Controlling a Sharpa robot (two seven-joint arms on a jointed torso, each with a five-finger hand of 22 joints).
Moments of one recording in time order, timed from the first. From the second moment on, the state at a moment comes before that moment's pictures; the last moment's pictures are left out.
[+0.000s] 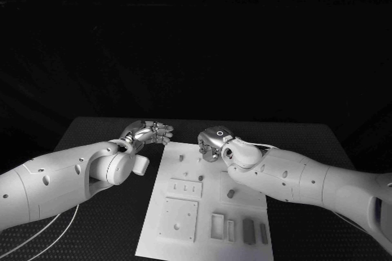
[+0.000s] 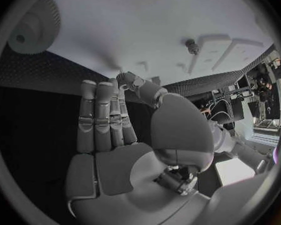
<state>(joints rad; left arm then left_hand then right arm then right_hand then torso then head) 1.29 -0.75 -0.13 1.34 -0.12 -0.34 0.23 1.07 -0.10 0.49 -0.22 0.08 0.79 0.18 0.39 0.45 1.15 0.11 0.20 0.13 0.99 0.08 0.54 0.55 0.04 0.81 -0.02 0.41 1.31 1.21 -0.37 -0.15 1.03 -1.79 -0.44 -0.22 1.13 -0.17 0.83 -0.27 0.05 1.03 0.11 0.39 0.42 1.36 0.04 0.08 0.22 1.33 -0.06 0.72 1.00 0.23 1.19 0.02 0.64 1.31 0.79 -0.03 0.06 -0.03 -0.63</state>
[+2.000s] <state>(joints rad) 1.28 -0.75 -0.13 1.29 -0.08 -0.33 0.23 1.06 -0.10 0.50 -0.22 0.08 0.79 0.18 0.39 0.45 1.15 0.11 0.20 0.13 0.99 0.08 0.54 0.56 0.04 0.80 -0.02 0.42 1.31 1.26 -0.69 -0.12 1.27 -1.48 -0.53 -0.08 1.10 -0.29 0.76 -0.19 0.05 0.87 0.17 0.34 0.43 1.23 0.06 0.30 0.29 1.27 -0.05 0.77 0.99 0.23 1.12 0.03 0.68 1.31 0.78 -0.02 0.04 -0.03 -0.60</state>
